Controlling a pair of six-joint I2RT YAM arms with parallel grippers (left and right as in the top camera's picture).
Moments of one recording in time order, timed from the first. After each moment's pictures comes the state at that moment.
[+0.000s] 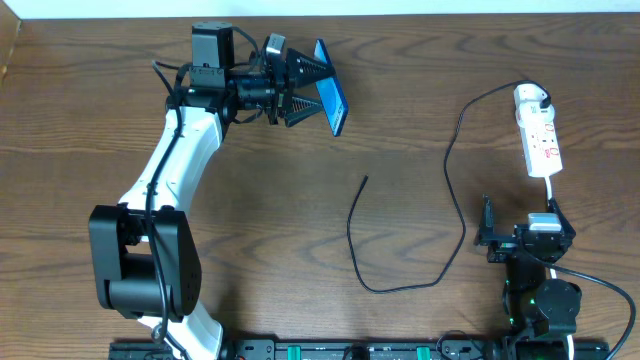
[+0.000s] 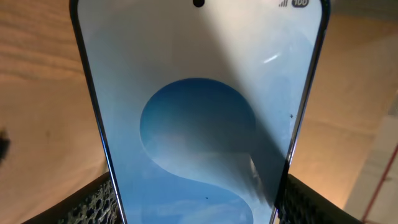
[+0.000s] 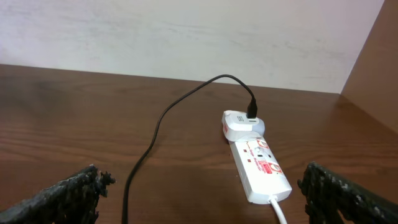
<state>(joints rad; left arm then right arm) -0.10 1.83 1.40 -0.26 1.20 -1.09 0.01 0.01 0.01 -0.07 0.08 -0.09</state>
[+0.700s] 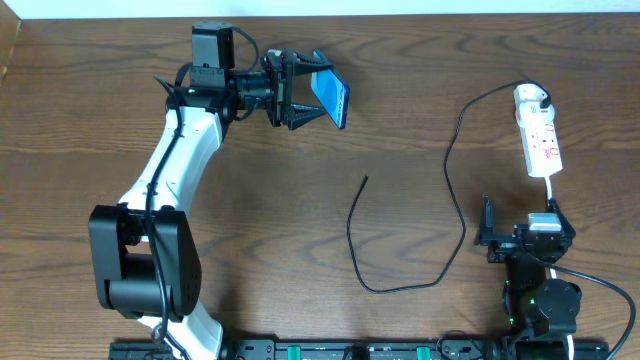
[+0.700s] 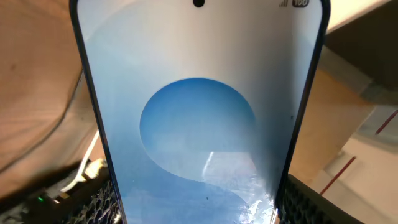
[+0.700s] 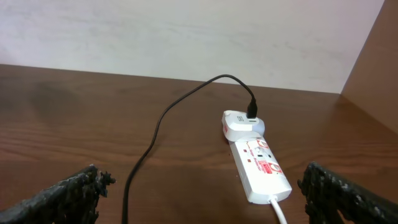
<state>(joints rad) -0.10 1.83 1.40 -0.26 1.20 -1.49 0.01 0.01 0.01 -0.07 0.08 -0.09</state>
